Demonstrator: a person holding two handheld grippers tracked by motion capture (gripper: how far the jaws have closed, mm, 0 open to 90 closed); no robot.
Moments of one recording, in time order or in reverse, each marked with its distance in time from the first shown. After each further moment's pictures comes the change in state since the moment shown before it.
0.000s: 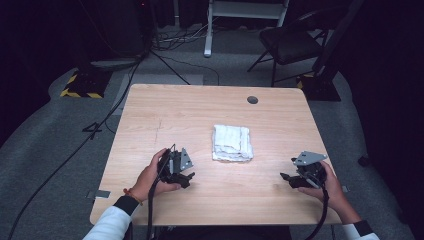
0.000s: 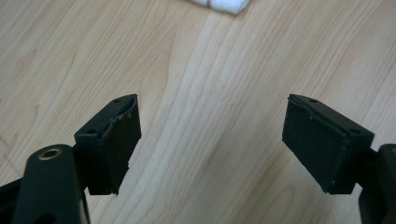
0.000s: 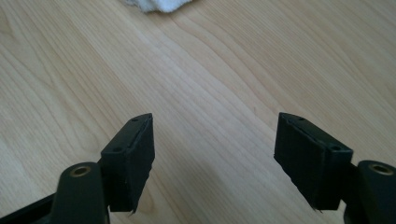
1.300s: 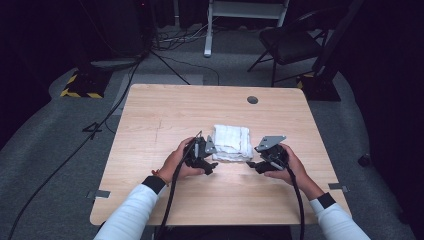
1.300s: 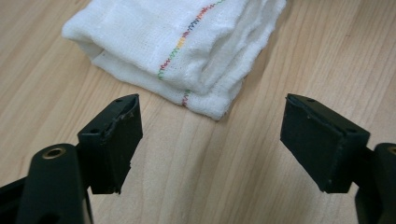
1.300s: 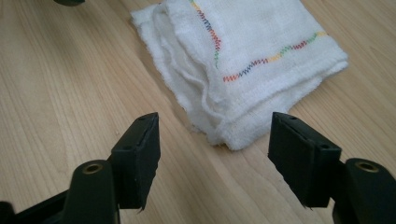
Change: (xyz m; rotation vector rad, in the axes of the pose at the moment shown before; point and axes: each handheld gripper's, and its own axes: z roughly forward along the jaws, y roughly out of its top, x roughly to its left) left arm 0.004 0.071 0.050 -0.062 -0.138 0.055; right arm 0.029 0.092 0.059 -0.030 0.171 -0.095
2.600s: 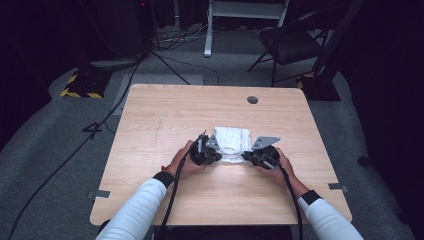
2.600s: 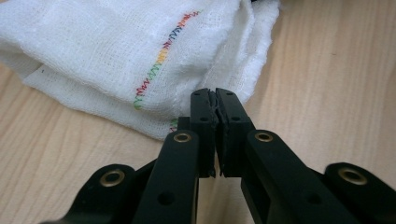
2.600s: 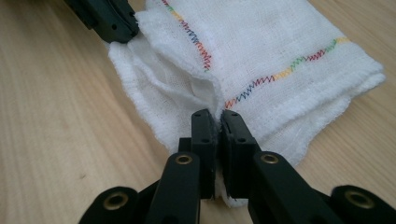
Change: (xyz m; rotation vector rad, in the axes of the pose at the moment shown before) left arm 0.023 -0.003 0.042 -0.064 -0.233 -0.048; right arm -0.008 -0.009 0.045 -0.101 0.020 0.052
